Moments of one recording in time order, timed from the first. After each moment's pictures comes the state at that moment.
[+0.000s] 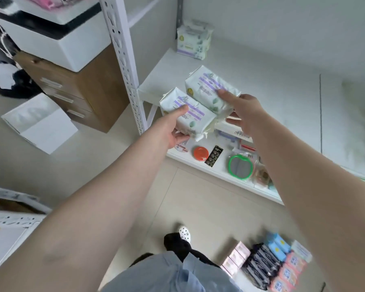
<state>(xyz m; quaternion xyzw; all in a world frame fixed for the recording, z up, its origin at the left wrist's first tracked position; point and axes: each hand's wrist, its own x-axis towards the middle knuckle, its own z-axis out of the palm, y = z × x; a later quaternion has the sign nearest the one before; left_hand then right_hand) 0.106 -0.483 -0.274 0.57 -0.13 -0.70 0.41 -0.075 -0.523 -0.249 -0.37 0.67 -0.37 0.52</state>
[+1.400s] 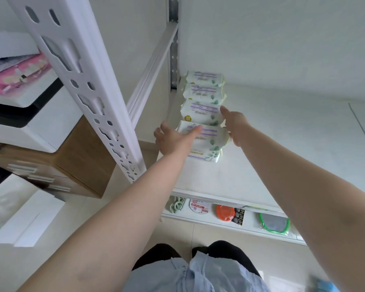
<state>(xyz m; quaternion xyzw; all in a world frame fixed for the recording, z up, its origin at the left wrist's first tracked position) 0.166 -0.798 -0.337 0.72 -0.44 -0.43 0.32 0.010 -0.822 -0.312 -0.30 0.76 -0.37 0.44</state>
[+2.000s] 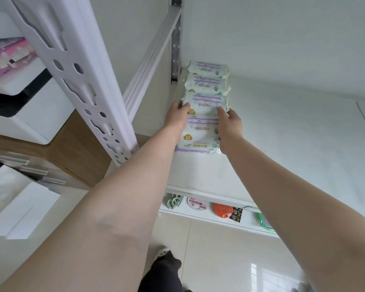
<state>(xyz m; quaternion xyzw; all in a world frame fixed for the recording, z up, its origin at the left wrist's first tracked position) 0.165 -0.848 -0.335 0.59 -0.44 -0.56 0.37 0.046 -0.807 -0.335 -0.25 0.72 -0.50 0.42</state>
